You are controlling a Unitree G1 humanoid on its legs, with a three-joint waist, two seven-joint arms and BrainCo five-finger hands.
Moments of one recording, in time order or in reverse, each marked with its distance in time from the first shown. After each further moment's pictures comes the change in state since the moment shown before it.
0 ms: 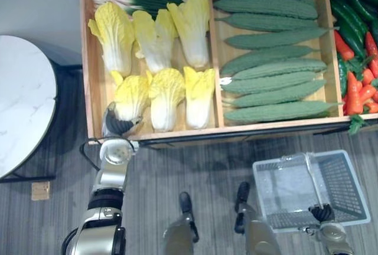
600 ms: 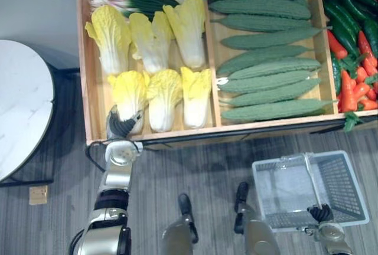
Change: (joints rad) left arm 0.003 -0.099 0.064 -0.034 -0.073 0.026 0.085; right arm -0.004 0.011 0.003 0.010 -0.001 0.000 0.002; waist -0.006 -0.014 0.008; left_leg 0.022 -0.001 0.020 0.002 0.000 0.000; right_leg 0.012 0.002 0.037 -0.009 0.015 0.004
